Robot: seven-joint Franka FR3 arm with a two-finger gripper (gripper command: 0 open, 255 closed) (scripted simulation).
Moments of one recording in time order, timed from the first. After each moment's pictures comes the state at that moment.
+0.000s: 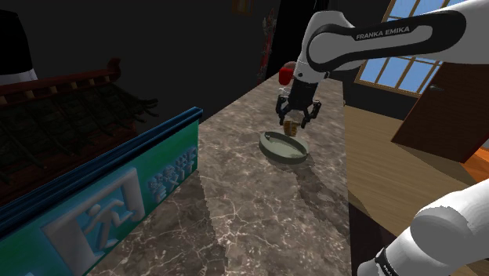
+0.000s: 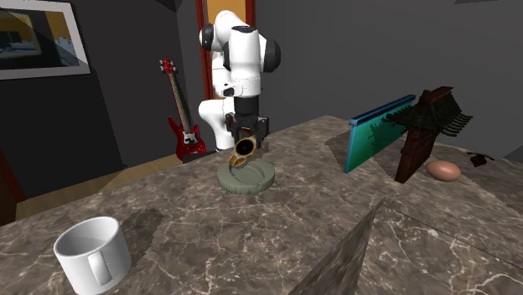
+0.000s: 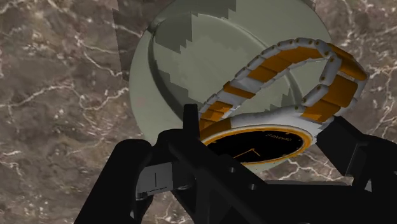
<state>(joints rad) -0.26 -0.29 0.25 -2.19 0.08 1.91 0.68</state>
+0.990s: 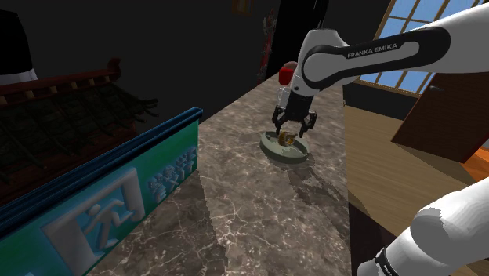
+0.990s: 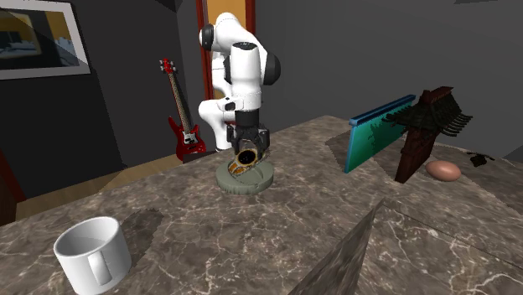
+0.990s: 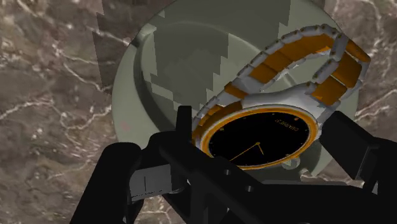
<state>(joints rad) -0.26 -0.27 0.26 -2.28 0.08 2.02 0.68</state>
